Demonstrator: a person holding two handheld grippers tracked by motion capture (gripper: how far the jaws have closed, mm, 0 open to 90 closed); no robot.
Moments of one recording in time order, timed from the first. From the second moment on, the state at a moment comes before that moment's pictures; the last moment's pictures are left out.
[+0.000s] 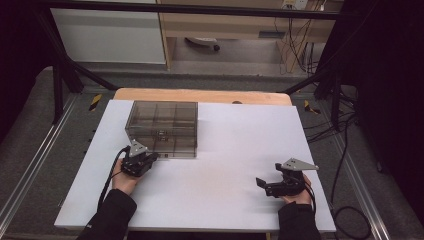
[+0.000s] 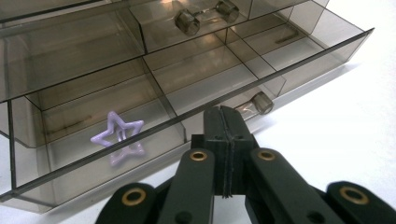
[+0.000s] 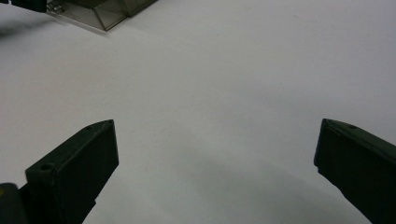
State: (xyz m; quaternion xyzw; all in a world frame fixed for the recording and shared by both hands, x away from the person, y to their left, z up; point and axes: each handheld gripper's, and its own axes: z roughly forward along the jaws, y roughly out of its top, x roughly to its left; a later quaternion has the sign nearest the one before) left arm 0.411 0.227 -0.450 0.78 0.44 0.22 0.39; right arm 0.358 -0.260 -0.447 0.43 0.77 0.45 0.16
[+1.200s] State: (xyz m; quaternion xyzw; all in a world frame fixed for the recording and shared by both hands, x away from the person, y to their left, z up) left arm 0.420 0.226 -0.454 0.77 0.45 0.23 0.40; right arm 0.358 -0.260 -0.447 0.43 0.77 0.45 0.16
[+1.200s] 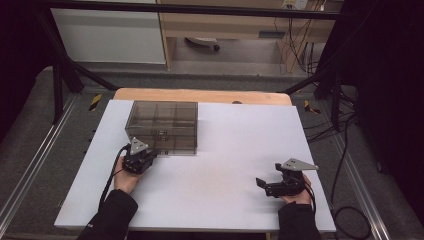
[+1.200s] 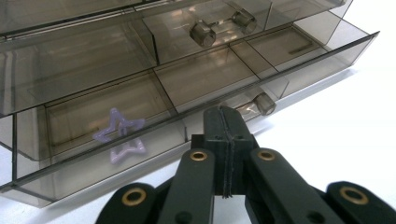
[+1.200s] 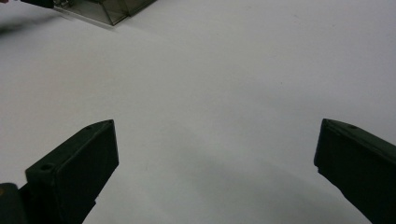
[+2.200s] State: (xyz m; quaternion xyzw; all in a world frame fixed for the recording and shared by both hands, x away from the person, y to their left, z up) left arm 0.433 0.223 -0.455 0.76 0.45 0.24 0.40; right arm 0.358 -0.260 -0.447 0.43 0.77 0.45 0.16
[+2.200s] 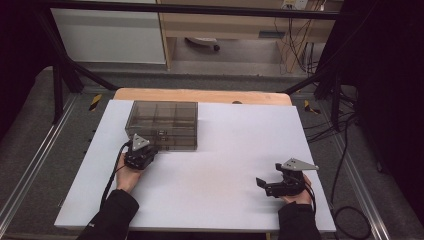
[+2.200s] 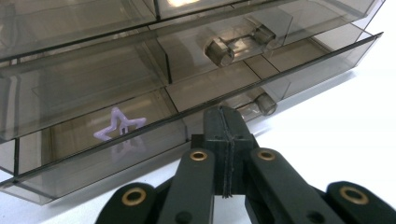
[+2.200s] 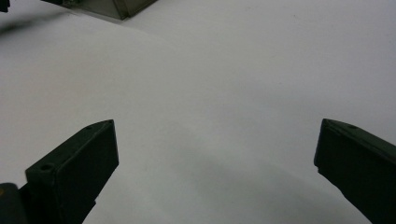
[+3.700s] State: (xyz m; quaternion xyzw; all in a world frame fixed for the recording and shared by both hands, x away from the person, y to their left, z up) left arm 0.441 0.222 -0.451 0.76 0.46 0.25 0.39; right arm 0.357 -0.260 -0.447 0.43 0.77 0.45 0.16
